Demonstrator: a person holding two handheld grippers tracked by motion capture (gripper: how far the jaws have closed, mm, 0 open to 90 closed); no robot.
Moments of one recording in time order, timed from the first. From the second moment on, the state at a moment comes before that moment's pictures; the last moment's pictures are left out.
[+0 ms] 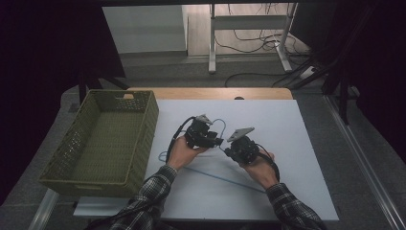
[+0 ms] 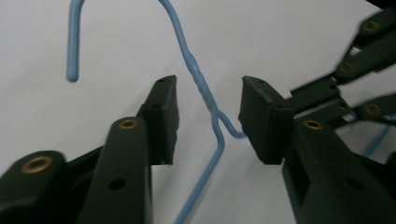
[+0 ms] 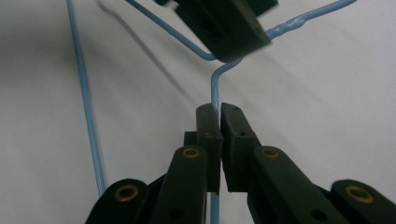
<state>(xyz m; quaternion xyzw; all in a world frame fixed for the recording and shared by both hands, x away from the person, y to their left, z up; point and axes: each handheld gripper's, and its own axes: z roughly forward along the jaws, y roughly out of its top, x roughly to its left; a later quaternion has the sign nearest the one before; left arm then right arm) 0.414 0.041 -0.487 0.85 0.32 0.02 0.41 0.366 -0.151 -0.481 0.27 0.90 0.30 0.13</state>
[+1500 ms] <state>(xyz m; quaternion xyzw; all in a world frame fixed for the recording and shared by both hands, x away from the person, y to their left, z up) 0.355 0.107 -0.436 0.88 0.26 0.00 0.39 0.354 -0.152 -0.437 0.24 0.90 0.35 0.04</state>
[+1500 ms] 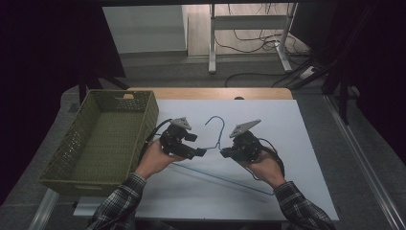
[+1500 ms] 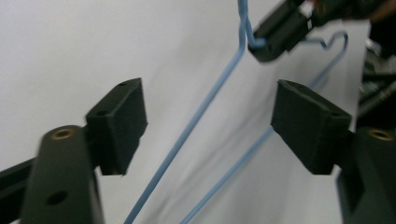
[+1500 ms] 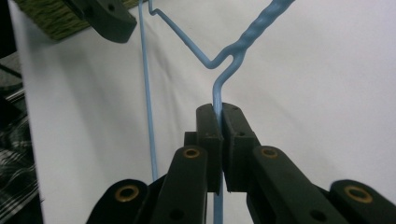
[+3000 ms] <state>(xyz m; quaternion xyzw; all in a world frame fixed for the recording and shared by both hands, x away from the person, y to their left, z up) 0.346 0.123 -0.399 0.88 0.25 -0.04 0.39 0.328 -0.178 -0.393 0.25 0.87 0.42 0.08</state>
